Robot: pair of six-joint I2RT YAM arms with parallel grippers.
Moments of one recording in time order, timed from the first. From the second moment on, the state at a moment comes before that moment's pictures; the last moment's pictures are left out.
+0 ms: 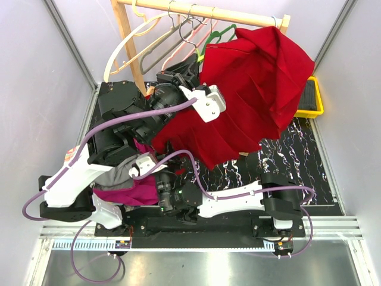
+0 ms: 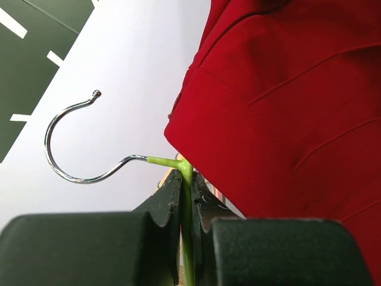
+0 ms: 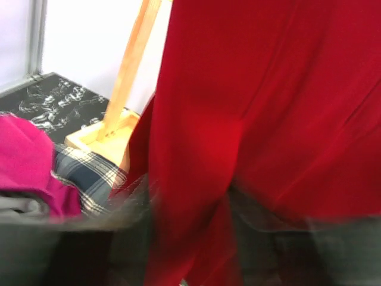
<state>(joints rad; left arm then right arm) -1.21 1.45 2.14 -0.42 -0.43 1.14 1.56 1.82 1.28 1.27 1.24 -1.13</state>
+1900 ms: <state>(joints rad) -0.92 1.33 2.15 -0.54 -0.19 1.23 1.67 1.09 1.49 -1.28 0.72 1.18</state>
